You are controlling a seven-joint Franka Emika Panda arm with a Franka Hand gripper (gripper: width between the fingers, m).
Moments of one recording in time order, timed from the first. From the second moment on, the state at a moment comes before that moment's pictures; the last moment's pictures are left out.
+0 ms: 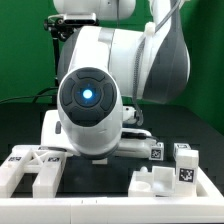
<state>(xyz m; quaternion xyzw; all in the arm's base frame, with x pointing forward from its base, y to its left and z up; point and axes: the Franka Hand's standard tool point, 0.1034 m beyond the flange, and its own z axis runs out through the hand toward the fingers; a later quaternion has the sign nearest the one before) 0.463 -0.016 0.013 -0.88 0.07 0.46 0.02</state>
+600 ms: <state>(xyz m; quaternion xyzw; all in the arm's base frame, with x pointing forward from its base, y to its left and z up) 0.463 -0.019 0.012 -0.88 0.07 0.46 0.02</state>
